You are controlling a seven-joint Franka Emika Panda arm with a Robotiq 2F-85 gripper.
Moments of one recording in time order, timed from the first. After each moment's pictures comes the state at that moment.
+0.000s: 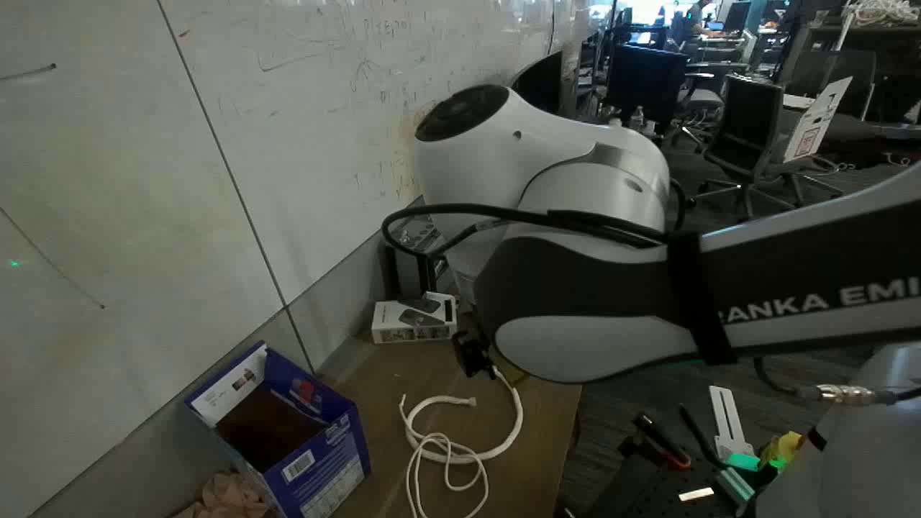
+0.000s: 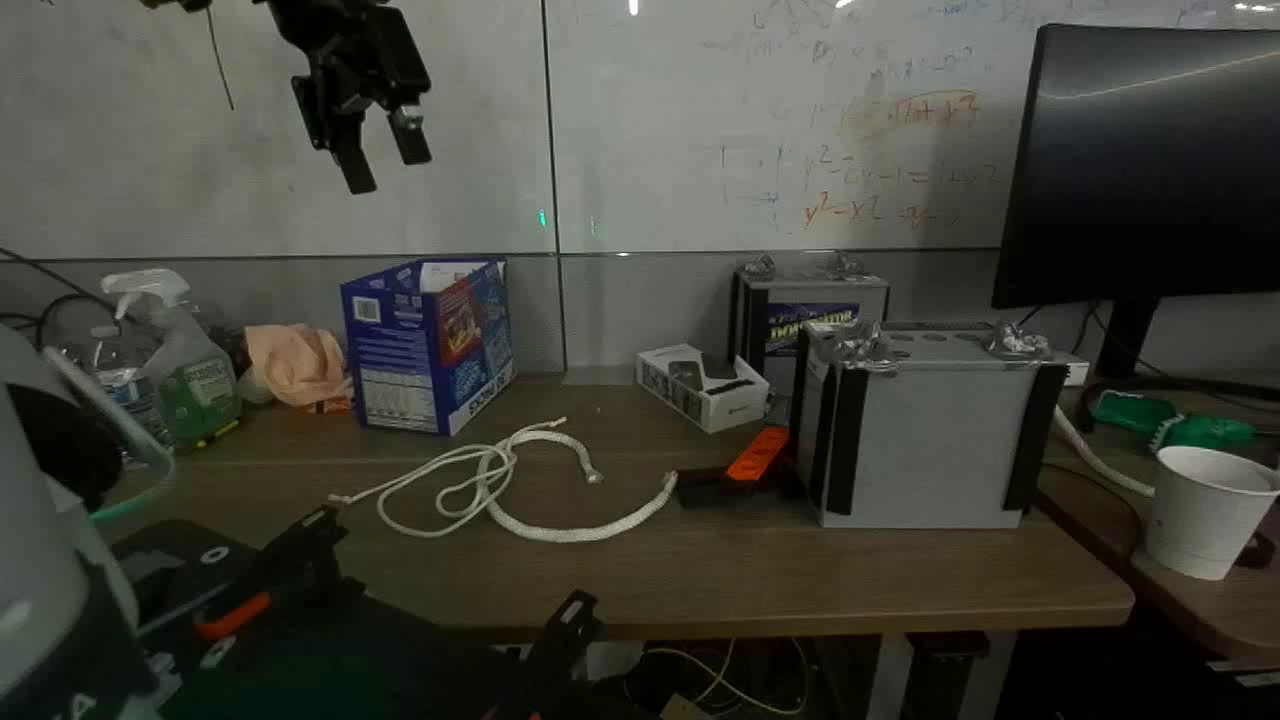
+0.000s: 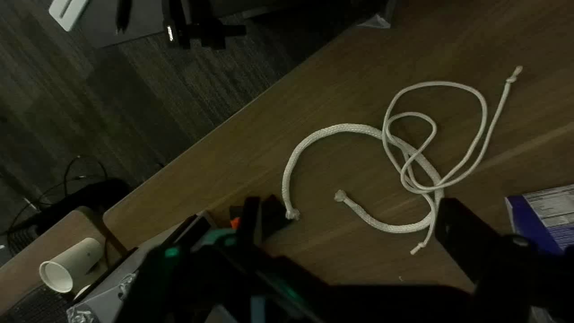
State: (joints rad) arm 0.02 -0.56 0.50 -2.59 -0.03 2.01 0.62
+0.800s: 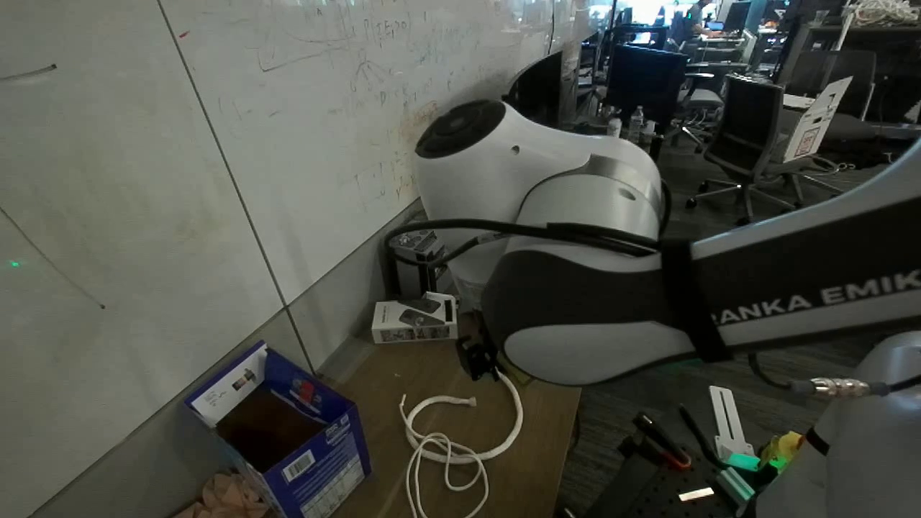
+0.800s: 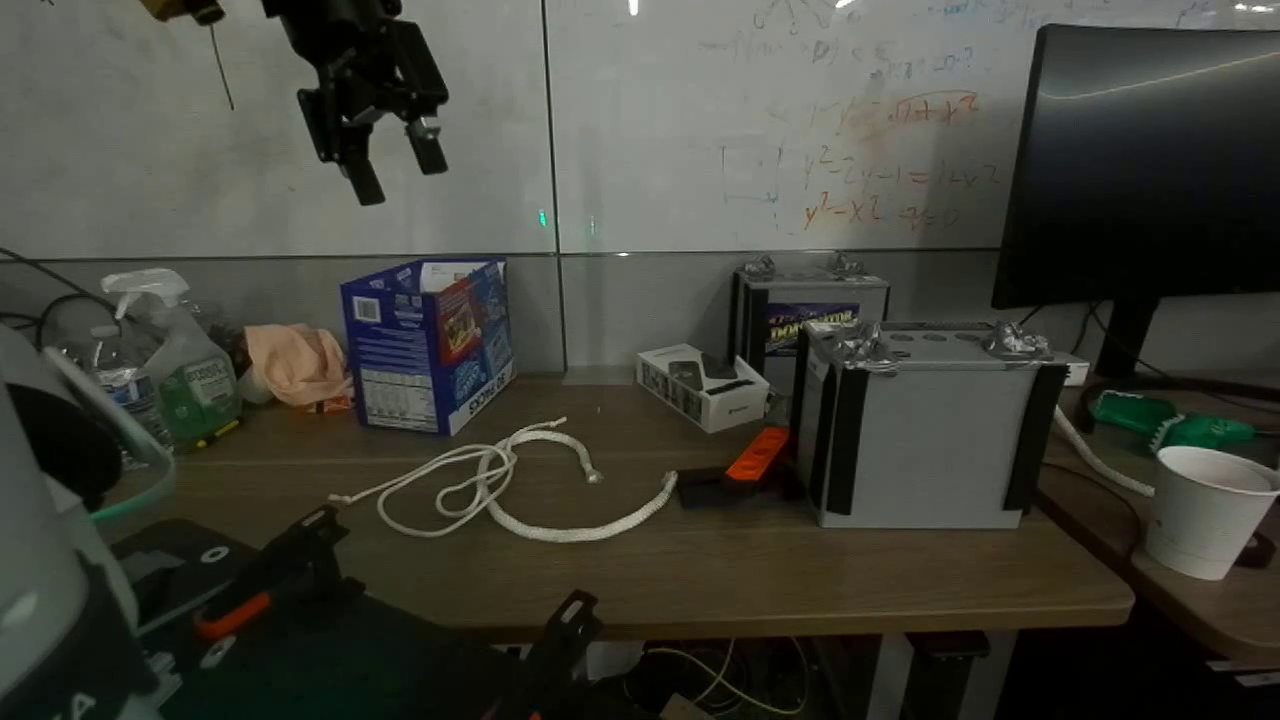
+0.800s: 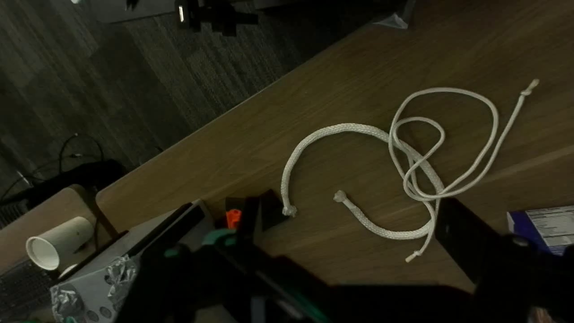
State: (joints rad) arm 0.07 -0.52 0.45 -2.60 -0.11 2.04 0.57
